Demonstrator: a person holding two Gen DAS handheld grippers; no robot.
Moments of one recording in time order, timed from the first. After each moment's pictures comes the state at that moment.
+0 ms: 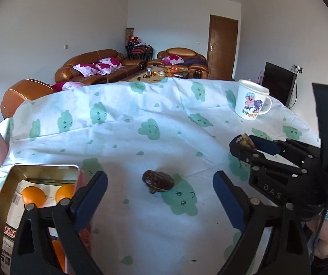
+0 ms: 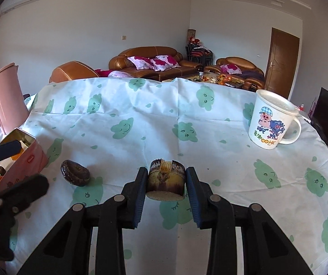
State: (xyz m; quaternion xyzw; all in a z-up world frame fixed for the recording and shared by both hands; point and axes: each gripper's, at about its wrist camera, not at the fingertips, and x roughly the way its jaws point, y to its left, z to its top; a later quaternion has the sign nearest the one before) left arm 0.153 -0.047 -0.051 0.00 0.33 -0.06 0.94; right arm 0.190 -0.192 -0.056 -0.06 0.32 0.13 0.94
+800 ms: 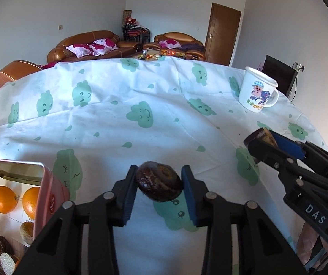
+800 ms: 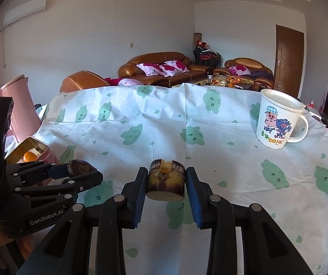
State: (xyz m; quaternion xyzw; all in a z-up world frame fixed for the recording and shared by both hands) left arm 0.182 -0.047 -0.072 -0.03 0.37 -0.08 0.93; right arm 0.183 -0.201 -0.053 -0.03 0.30 0.17 0.94
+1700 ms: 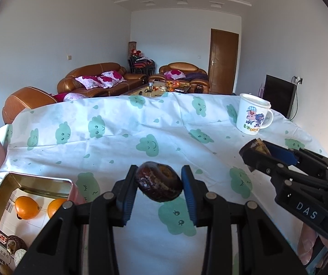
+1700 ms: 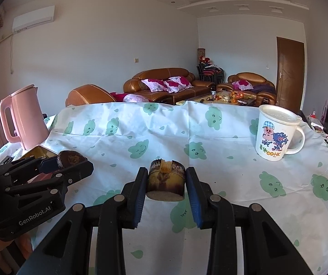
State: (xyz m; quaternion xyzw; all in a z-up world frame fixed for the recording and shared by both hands) left arm 0.151 -0.047 -0.049 -0.01 0.27 -0.06 0.96; right arm 0.167 -0.205 -0.043 -0.02 0.25 0.18 0.95
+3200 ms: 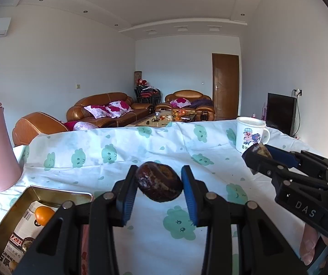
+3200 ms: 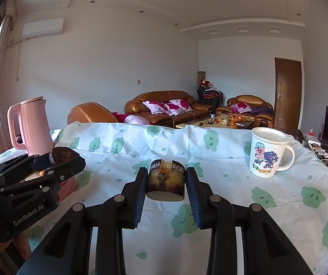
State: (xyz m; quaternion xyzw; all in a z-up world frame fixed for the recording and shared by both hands) left arm 0.109 -0.050 -0.033 0.01 0.17 -0.03 0.99; right arm 0.130 -0.210 -0.031 -0.03 0.16 0.18 0.97
